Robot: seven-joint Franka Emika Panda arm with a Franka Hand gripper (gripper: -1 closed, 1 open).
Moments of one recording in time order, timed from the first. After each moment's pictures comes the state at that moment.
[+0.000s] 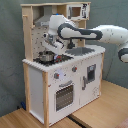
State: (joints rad) arm -1.99 -0.74 2.39 -0.86 0.41 1.63 -0.12
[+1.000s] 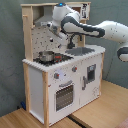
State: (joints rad) arm -1.99 -0.73 2.29 -0.73 0.23 1.49 -0.19
